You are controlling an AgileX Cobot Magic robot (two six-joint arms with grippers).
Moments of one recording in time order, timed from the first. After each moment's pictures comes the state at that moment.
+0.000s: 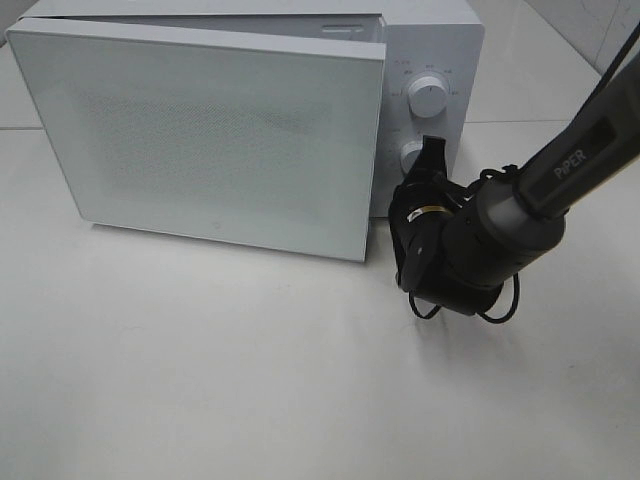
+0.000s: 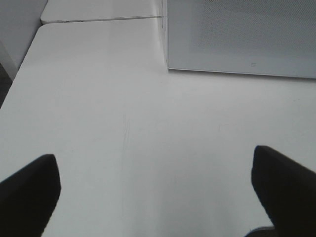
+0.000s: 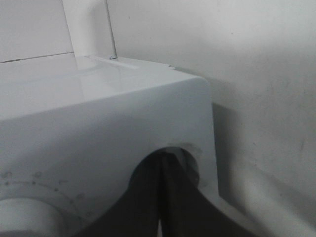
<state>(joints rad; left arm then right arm) 0.05 -0.01 -0.52 -0.09 1.09 0.11 0.59 2.20 -0.94 0.90 -1.01 1.34</state>
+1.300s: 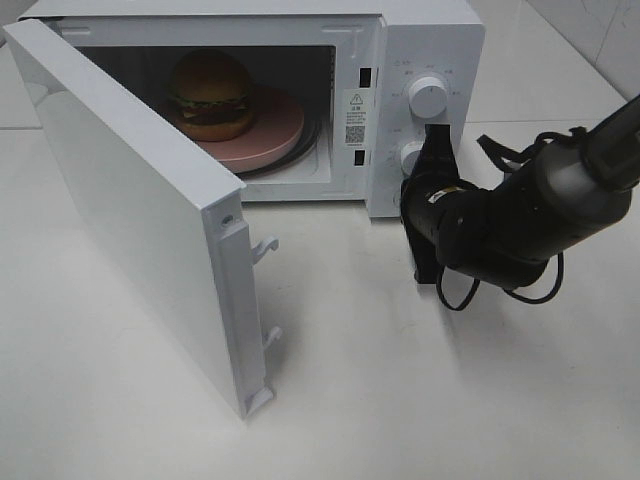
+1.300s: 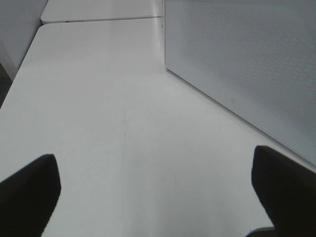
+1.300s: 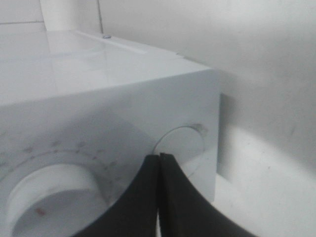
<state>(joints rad) 0.05 -0.01 -0.52 -0.09 1.09 0.11 0.55 2.05 -0.85 0.83 -0.80 1.23</state>
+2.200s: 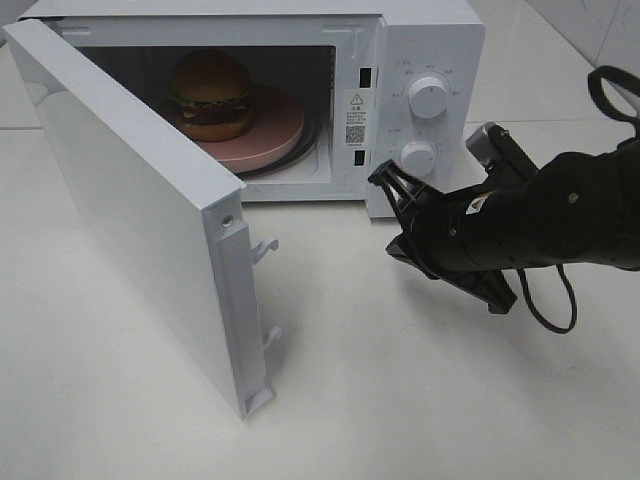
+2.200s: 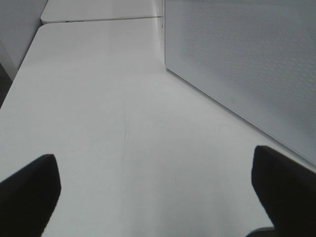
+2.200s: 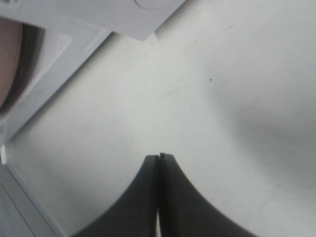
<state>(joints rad) 0.05 -0.01 -0.52 -0.09 1.09 0.11 0.55 1.70 -0.67 0.58 -0.24 0.62</state>
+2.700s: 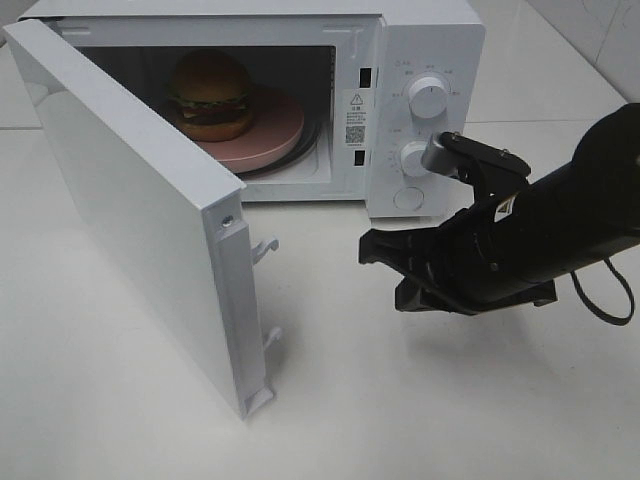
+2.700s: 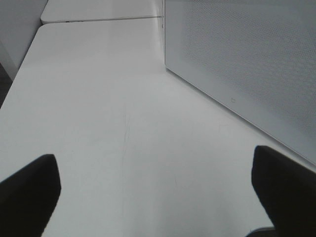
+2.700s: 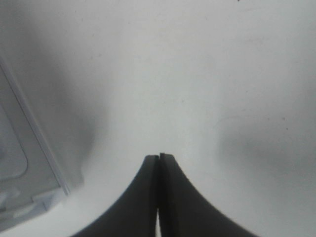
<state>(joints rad) 0.05 -0.01 -0.52 -0.09 1.09 0.11 0.55 1.54 -0.67 0.51 0.18 0.16</state>
